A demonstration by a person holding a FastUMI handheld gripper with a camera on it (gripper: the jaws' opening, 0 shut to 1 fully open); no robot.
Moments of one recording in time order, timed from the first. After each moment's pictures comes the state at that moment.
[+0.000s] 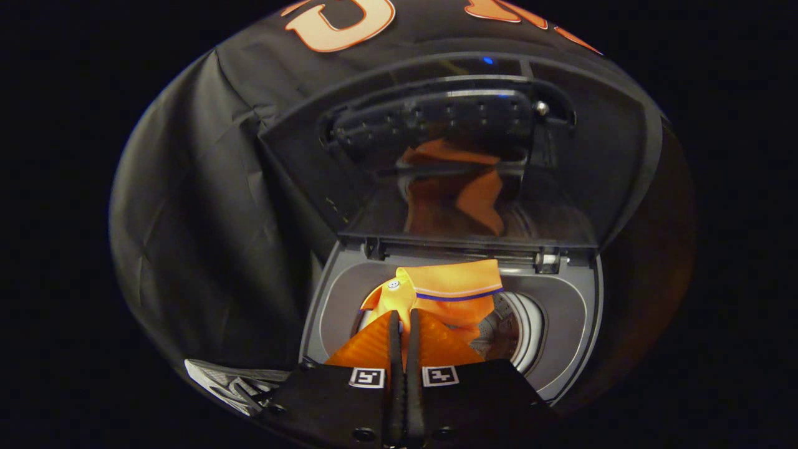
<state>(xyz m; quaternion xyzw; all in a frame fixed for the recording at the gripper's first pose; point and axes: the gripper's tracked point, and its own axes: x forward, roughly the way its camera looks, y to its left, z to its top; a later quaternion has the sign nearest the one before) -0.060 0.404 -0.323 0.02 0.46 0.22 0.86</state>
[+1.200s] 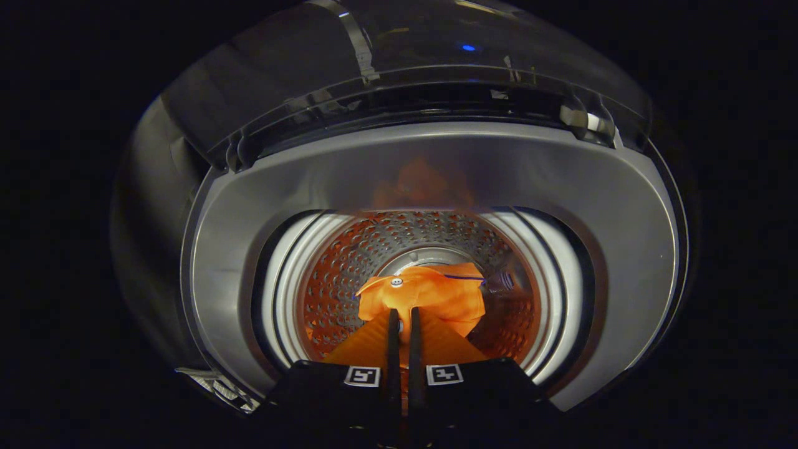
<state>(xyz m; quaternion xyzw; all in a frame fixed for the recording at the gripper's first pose) -0.059 0.370 -0.465 0.01 0.55 0.12 0.82</state>
